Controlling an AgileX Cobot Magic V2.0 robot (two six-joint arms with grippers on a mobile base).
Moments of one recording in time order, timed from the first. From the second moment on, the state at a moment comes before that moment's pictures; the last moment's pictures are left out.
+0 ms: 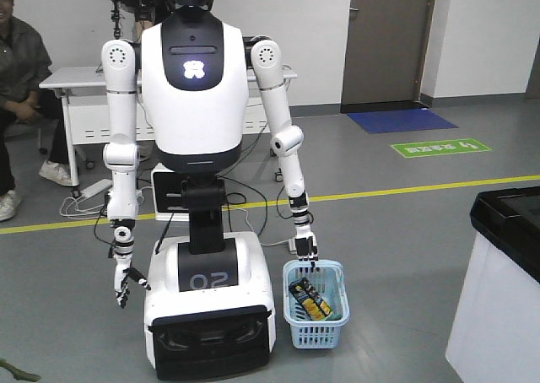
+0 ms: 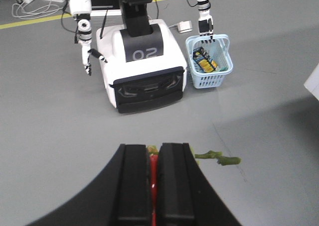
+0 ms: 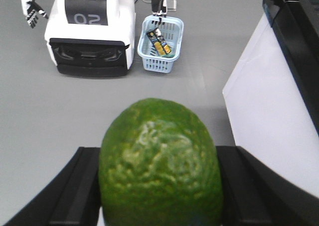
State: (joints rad) left arm -0.17 0.71 -0.90 0.07 0.83 -0.08; right arm 0.22 0.80 -1.03 -0.16 0.99 0.10
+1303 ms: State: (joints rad) left arm -0.17 0.71 -0.90 0.07 0.83 -0.08; right arm 0.22 0.80 -1.03 -0.16 0.99 0.10
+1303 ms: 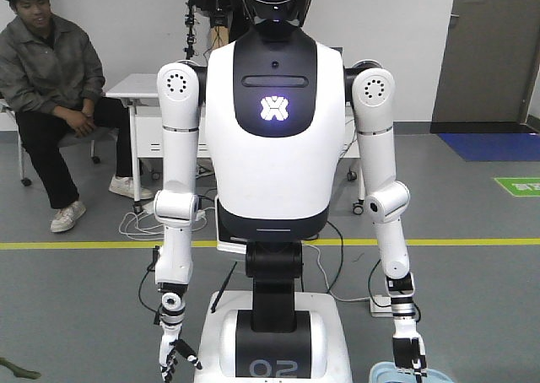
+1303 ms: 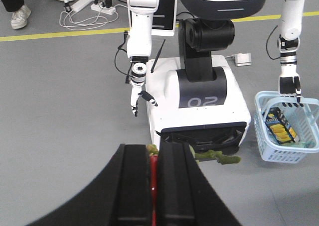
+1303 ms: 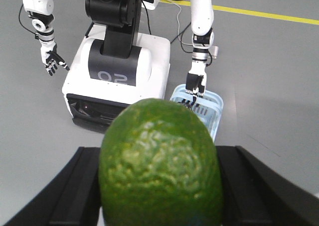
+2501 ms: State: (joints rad) left arm -0.17 0.71 -0.90 0.07 0.83 -0.08; right arm 0.22 0.80 -1.03 -0.16 0.99 0.10
